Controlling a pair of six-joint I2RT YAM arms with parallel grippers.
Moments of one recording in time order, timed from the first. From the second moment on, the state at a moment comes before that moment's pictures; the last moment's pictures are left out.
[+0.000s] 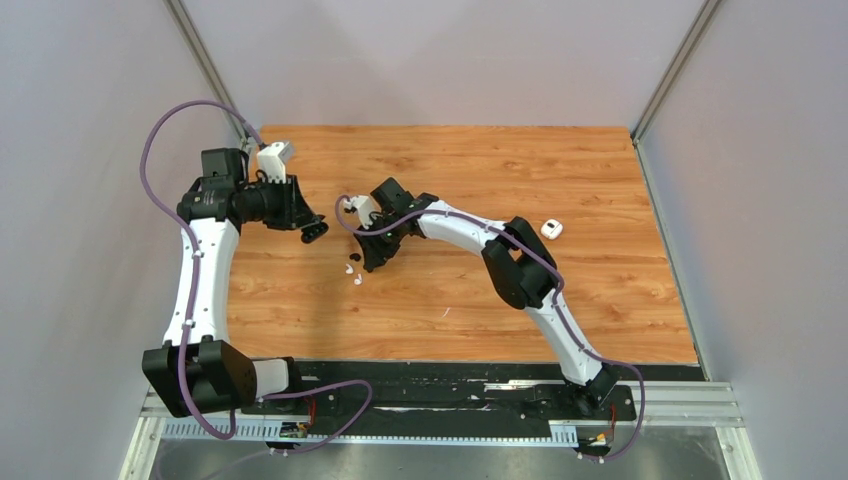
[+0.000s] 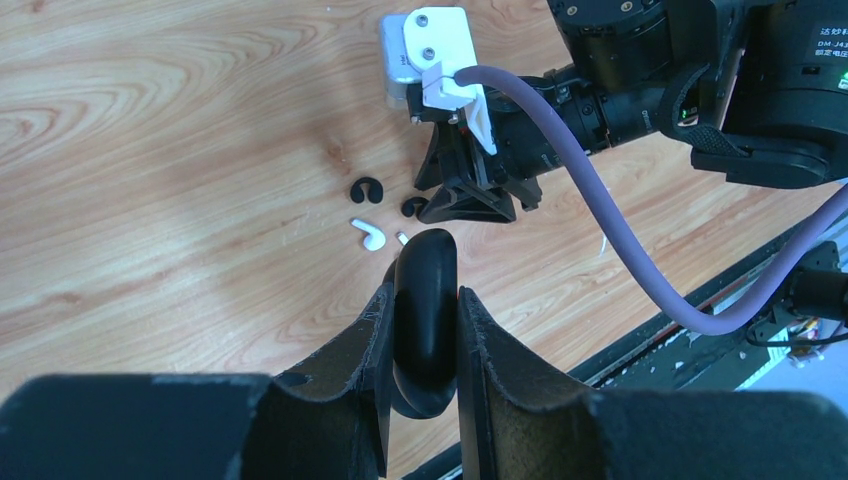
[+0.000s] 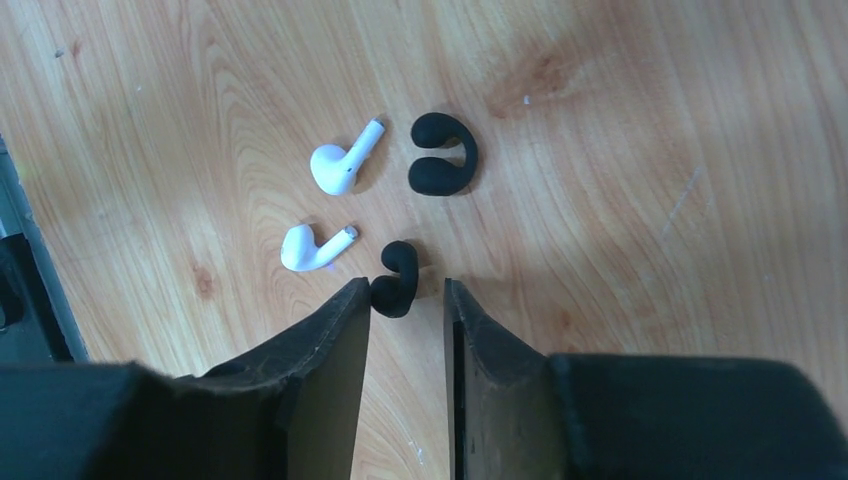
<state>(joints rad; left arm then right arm) 0.15 1.26 1.30 -0.93 0.65 0.14 0.82 2.40 1.96 -0.52 -0.51 -0.08</state>
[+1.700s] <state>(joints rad) -0.14 1.57 1.34 -0.60 1.11 -0.02 0.71 1.76 1.66 -0.57 -0.99 -0.98</state>
